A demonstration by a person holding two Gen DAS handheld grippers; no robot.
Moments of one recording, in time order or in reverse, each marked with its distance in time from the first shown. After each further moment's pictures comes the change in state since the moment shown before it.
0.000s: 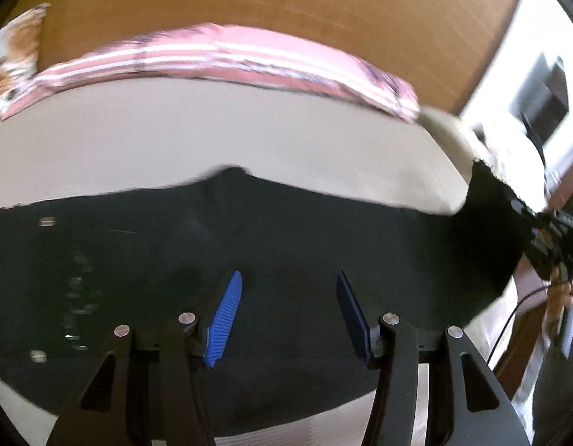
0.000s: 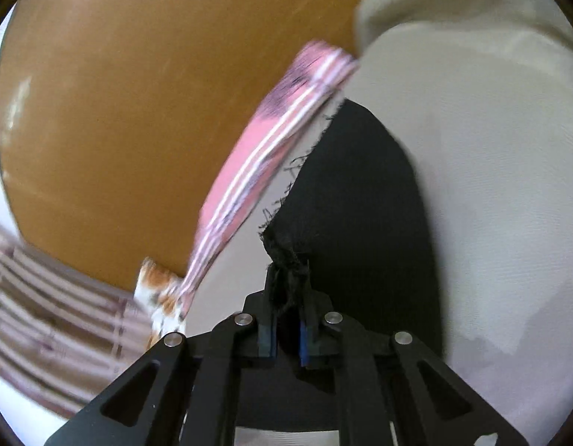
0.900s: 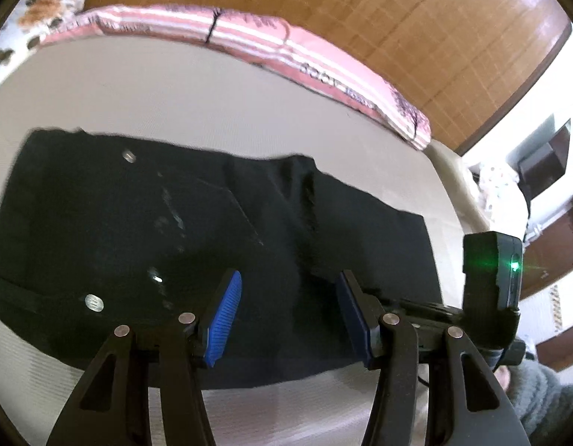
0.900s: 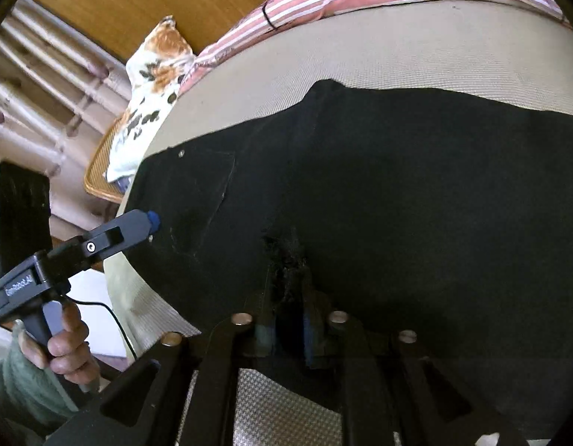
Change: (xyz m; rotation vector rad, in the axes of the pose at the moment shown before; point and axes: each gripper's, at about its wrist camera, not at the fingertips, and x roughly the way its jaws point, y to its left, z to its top) left arm -0.034 0.076 -0.023 -0.199 0.046 -0.125; right arm 0.193 0.111 -0.206 -0.554 0.582 -0.121
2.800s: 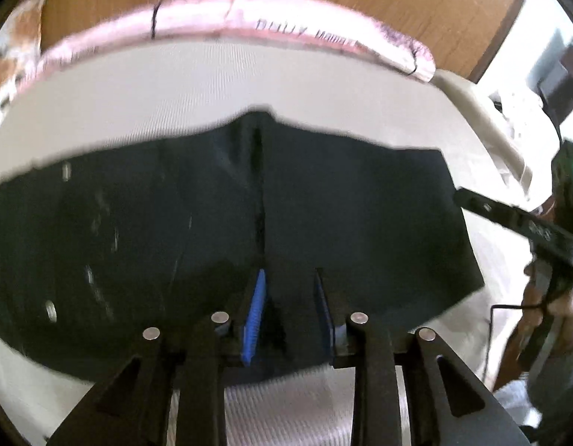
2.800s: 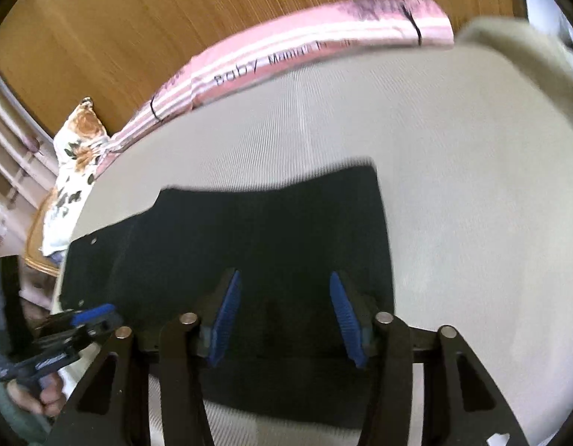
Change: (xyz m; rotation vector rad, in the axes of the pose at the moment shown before) left arm 0.052 -0.073 -0.015 0.246 0.075 0.195; right arm -0.115 -0.093 0.012 0.142 -0.234 -0.333
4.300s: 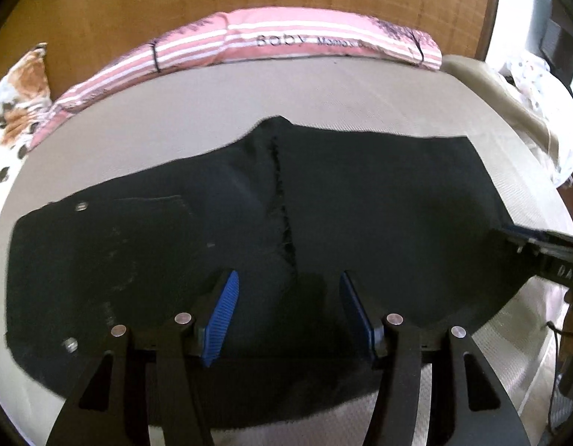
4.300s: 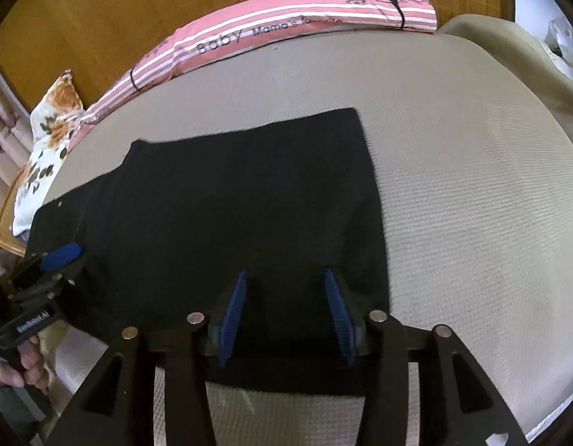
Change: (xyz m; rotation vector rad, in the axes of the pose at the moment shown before) left arm 0.014 -0.002 -0.015 0.102 -0.087 0.159; right arm 0.011 0.007 -0.053 -0.024 0.049 -0.119
